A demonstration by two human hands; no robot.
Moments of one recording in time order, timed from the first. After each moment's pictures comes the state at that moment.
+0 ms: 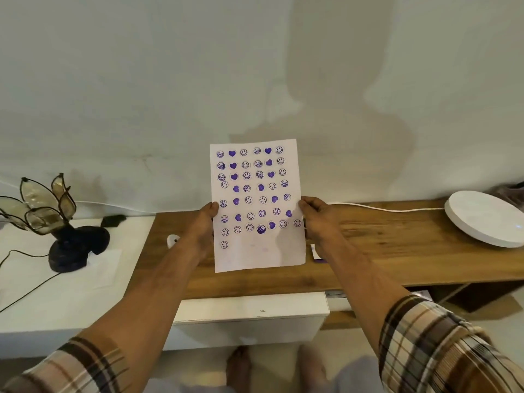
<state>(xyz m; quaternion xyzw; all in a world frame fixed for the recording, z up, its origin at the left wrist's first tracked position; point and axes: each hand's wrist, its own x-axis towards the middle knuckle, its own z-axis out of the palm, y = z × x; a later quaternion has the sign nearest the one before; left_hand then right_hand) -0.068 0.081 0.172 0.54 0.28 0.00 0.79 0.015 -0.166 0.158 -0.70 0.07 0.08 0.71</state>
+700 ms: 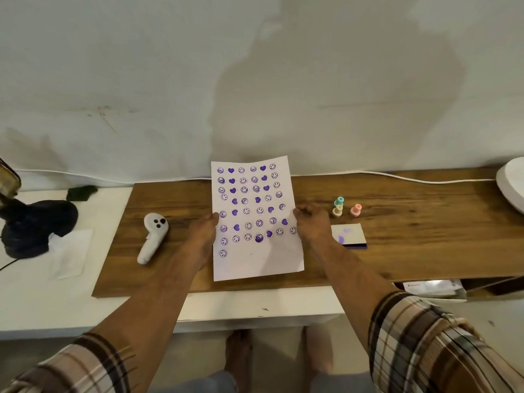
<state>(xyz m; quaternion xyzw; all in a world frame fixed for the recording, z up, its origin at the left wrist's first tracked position) -0.008 0.102 0.017 0.59 0.41 -0.04 0.70 0.074 -0.129 0.009 -0.79 0.14 0.15 0.58</state>
